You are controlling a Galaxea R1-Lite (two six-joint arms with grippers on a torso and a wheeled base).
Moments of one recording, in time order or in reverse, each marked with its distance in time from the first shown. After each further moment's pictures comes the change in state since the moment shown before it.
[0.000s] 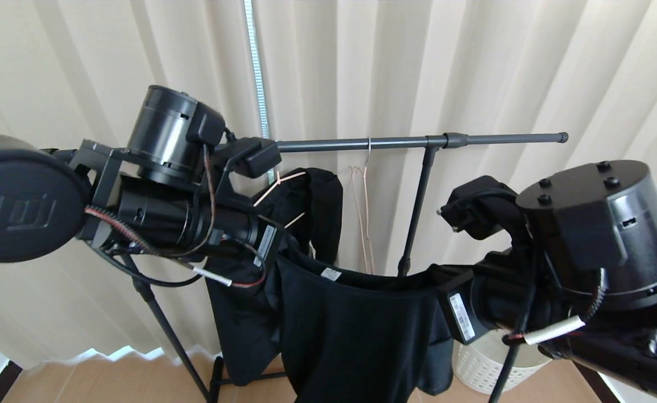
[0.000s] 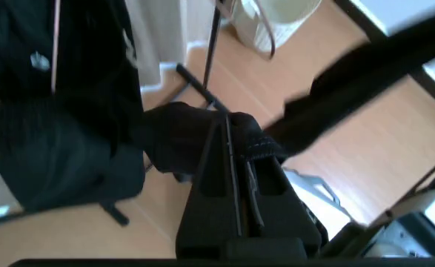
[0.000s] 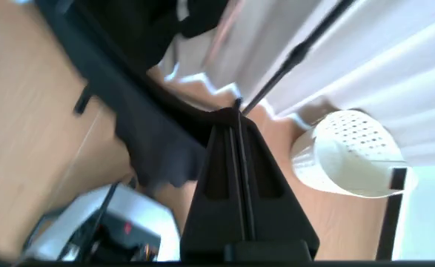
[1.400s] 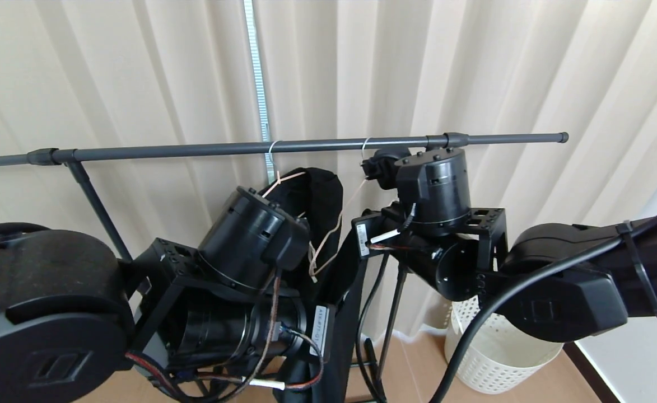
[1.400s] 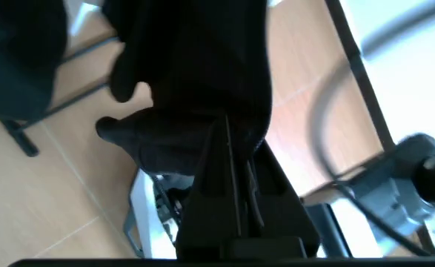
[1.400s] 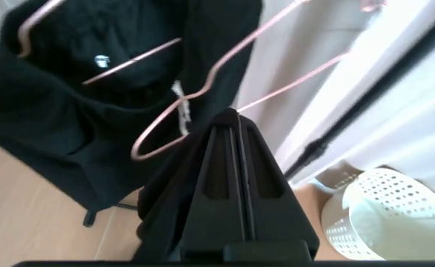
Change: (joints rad) left arm -0.279 0.010 0.195 -0.073 0.212 -0.520; right arm -0.106 0.365 -0.196 -0.441 0.013 -0.021
